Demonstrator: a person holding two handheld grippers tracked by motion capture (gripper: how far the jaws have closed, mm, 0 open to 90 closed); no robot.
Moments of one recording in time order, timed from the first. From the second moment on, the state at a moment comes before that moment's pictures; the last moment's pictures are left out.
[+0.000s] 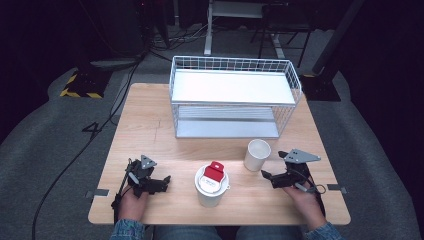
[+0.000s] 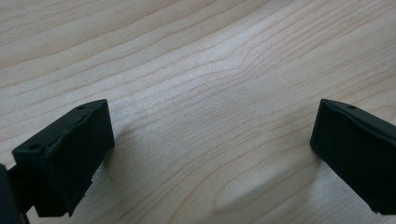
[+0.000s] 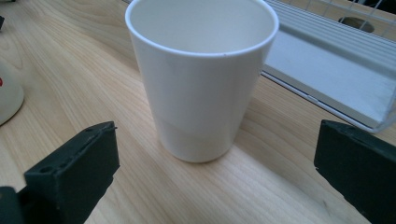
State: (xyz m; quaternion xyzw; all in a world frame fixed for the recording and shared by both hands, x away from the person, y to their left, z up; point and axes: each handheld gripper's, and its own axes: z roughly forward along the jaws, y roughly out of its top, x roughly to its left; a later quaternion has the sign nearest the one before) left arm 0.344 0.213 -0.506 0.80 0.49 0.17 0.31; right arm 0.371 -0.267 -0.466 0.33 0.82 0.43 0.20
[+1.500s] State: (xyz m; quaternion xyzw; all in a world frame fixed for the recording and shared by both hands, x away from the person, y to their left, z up) left arm 0.344 0.213 -0.506 0.80 0.49 0.17 0.31; right arm 0.396 -0.234 -0.499 0.31 0.81 0.45 0.19
